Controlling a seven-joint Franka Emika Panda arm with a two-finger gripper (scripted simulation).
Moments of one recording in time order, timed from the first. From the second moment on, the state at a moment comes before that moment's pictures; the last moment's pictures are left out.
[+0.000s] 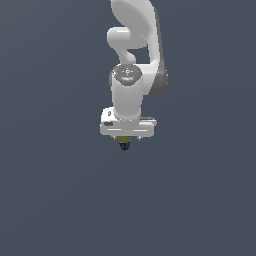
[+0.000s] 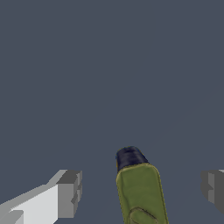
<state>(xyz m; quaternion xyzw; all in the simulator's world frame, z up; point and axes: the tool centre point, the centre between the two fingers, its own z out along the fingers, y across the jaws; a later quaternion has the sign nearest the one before) -0.001 -0.004 0.158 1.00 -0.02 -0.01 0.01</state>
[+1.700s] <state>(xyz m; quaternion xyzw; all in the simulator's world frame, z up) -0.049 -0.021 0.125 1.00 0.05 0.00 0.00</state>
